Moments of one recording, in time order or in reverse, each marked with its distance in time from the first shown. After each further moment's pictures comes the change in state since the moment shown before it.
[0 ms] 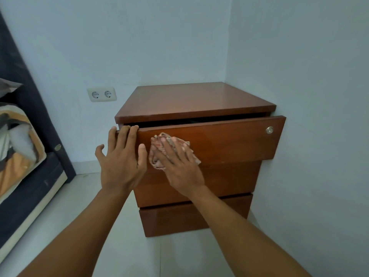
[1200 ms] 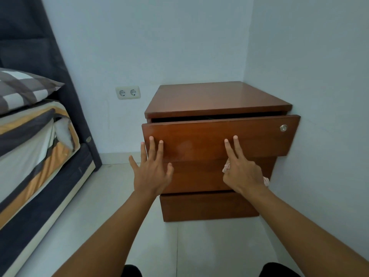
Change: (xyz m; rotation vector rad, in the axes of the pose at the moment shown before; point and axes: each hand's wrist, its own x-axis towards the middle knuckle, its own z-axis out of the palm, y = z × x) left_hand -0.049 -0.017 0.017 0.178 -0.290 -0.051; right_hand -0.045 0.047 -0.107 0.073 -0.507 0.480
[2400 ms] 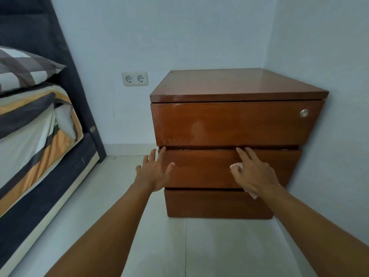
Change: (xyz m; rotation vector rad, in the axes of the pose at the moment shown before) left_hand 0.033 -0.055 0.073 -0.118 -0.327 -0.118; right_hand 0.031 -0.004 0.064 0.083 -0.181 0.075
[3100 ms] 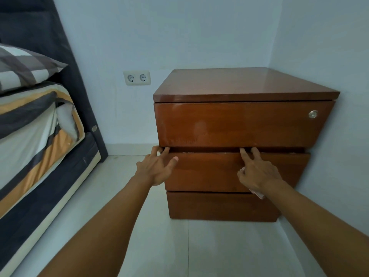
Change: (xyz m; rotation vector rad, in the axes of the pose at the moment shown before) left_hand 0.017 -0.005 -0.019 0.000 -0.060 0.068; right_hand 0.019 -0.005 -0.005 -0.132 -0.171 0.022
